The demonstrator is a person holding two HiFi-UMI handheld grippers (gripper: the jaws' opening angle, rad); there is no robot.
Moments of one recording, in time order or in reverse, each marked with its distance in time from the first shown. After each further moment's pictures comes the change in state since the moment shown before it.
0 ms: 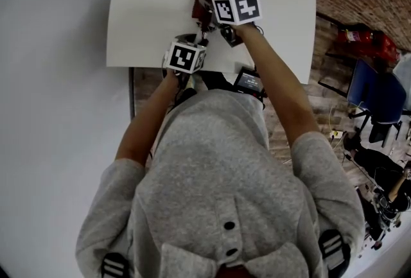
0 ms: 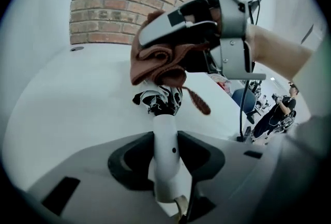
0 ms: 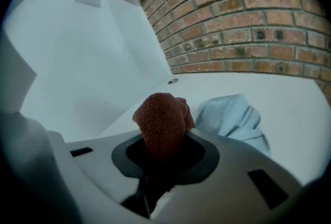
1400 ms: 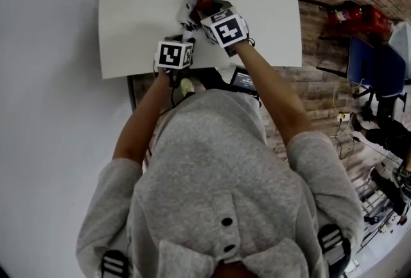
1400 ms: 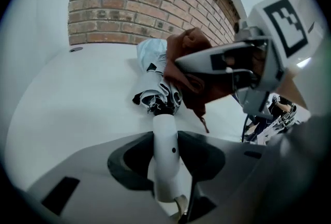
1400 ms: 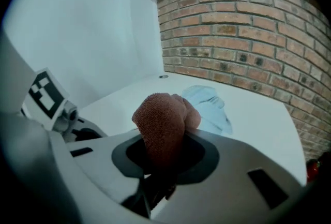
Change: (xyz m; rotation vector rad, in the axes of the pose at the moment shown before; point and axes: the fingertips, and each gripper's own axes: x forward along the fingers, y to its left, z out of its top) left arm 0.025 0.000 0.011 0.009 0.024 -0.005; right arm -0.044 -0.044 -0.050 -0.207 -0.010 -0.280
